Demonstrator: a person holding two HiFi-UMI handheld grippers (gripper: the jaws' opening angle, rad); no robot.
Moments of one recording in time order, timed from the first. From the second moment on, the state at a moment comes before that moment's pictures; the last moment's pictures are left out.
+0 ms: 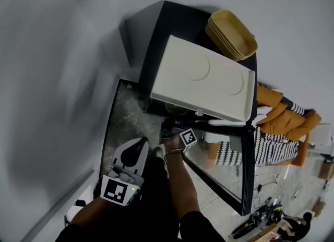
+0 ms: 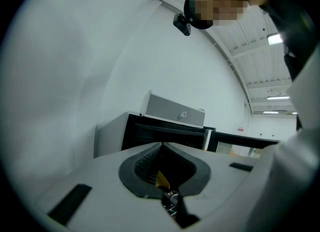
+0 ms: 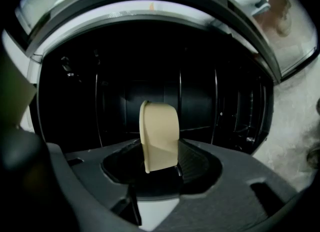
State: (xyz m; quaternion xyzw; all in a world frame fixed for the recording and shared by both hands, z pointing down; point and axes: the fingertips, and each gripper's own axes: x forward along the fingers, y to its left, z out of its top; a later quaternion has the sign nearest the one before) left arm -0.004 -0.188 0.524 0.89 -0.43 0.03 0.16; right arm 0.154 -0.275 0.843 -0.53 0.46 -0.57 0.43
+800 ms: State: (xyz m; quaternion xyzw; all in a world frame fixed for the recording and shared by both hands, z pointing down) left arm -0.026 -0.171 0.489 0.90 -0.39 0.03 0.17; right arm 0.129 -0.185 0.801 -0.54 0.43 -0.58 0.43
